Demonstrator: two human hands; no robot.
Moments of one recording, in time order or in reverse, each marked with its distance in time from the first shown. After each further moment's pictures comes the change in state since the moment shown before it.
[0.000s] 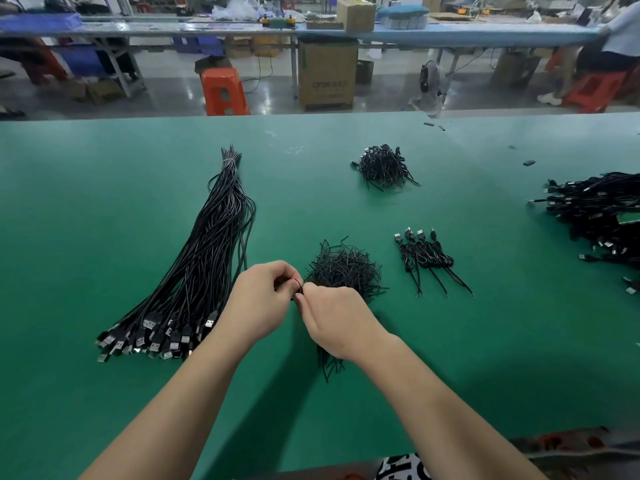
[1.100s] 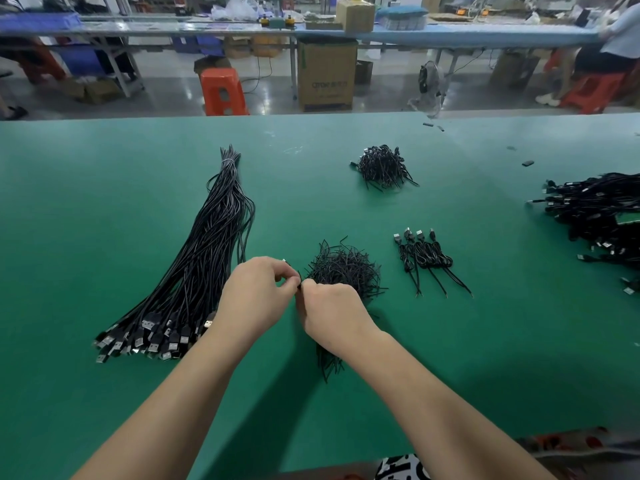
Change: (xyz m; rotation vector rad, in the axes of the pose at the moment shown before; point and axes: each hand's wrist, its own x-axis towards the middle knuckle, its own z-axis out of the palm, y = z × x) left_hand 0.000 0.013 -0.009 0.204 0.042 -0.016; right_hand 0.009 -0.008 0.001 -0.221 0.182 0.073
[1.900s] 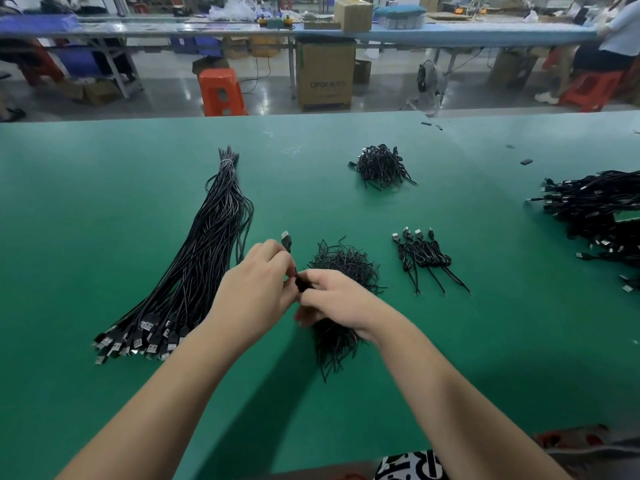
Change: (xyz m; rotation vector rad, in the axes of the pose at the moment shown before) left_hand -0.001 -0.009 0.003 0.254 0.140 0.399; right_hand 0.011 0.020 -0.021 1.343 -0.526 0.387
